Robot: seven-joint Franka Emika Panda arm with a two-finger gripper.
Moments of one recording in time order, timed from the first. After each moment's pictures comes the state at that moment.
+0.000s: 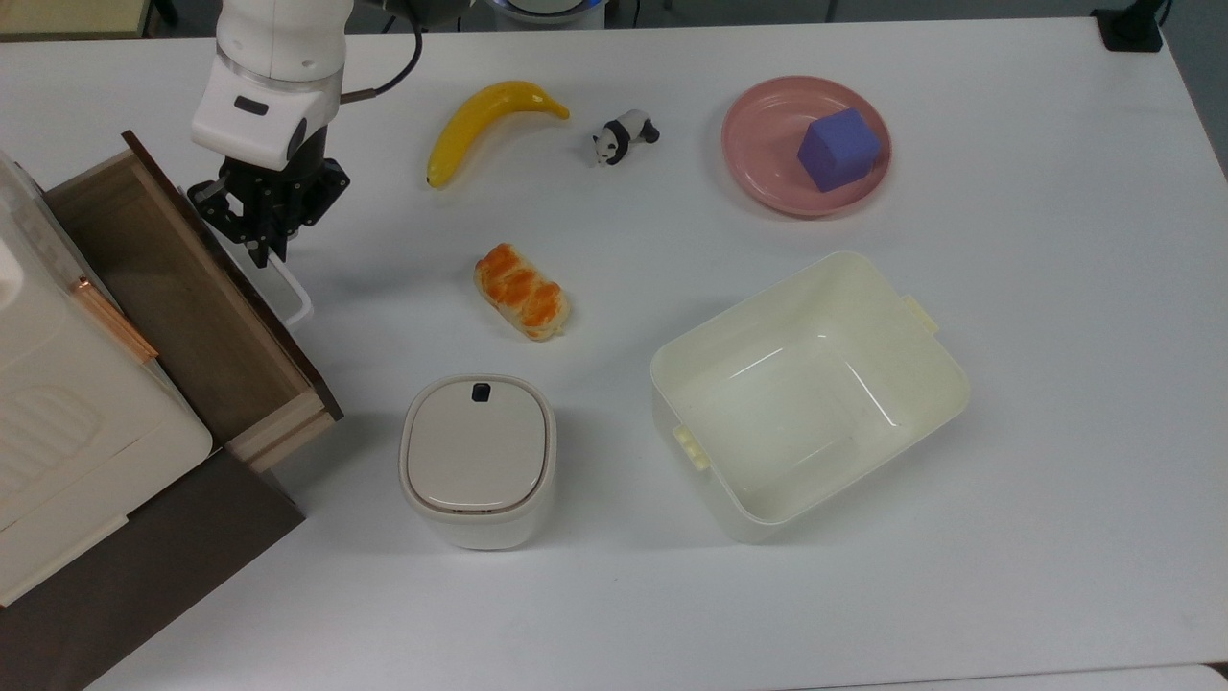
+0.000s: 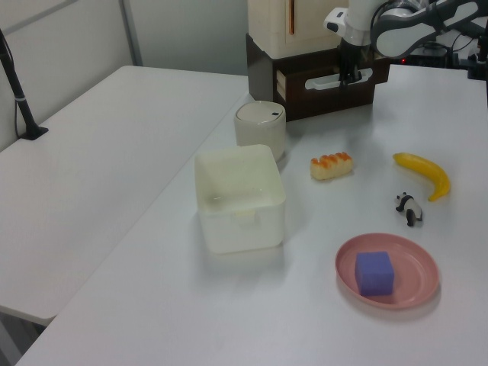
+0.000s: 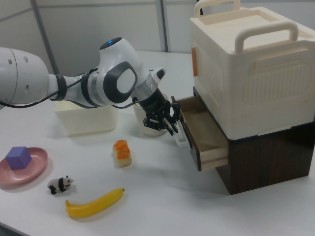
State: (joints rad) arm -0.27 0.19 0.03 -1.88 -0.39 2.38 -0.64
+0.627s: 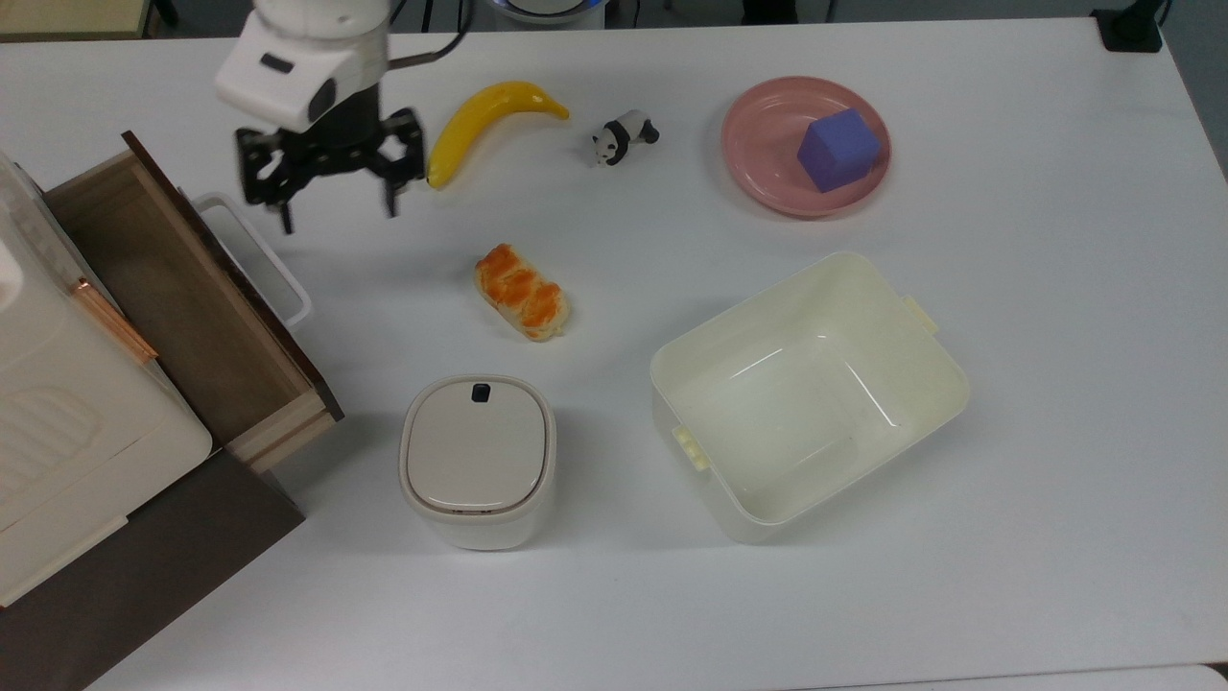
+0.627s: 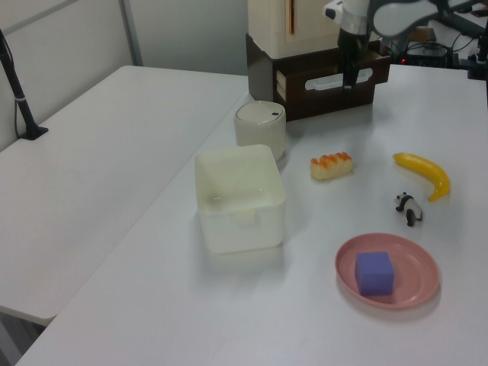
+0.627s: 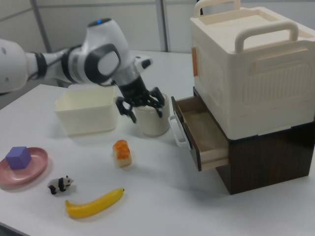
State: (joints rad) arm -0.18 0.13 0.03 -1.82 -0.19 2.16 -0.45
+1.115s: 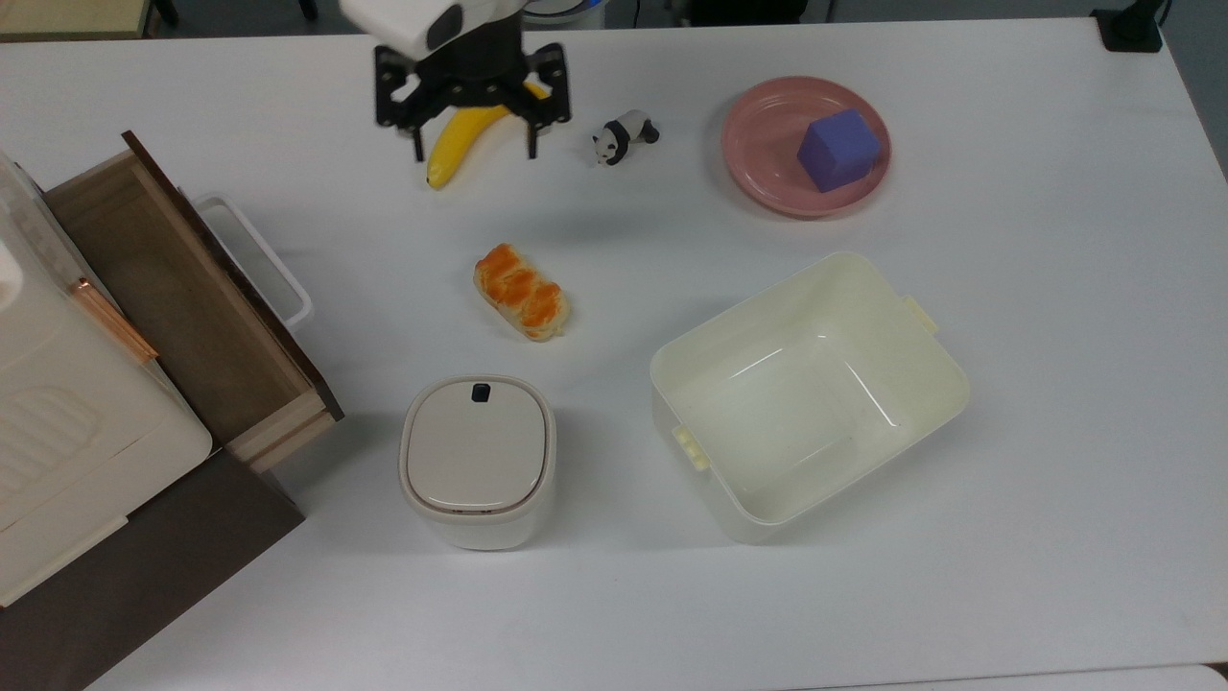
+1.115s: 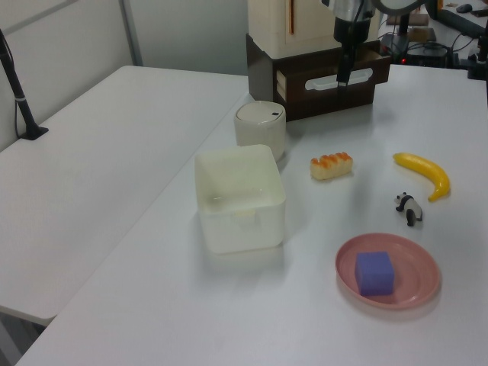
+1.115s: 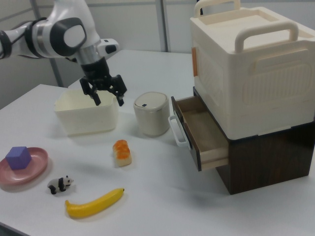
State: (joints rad) arm -0.02 0.06 0.04 -1.74 -0.12 1.89 -0.07
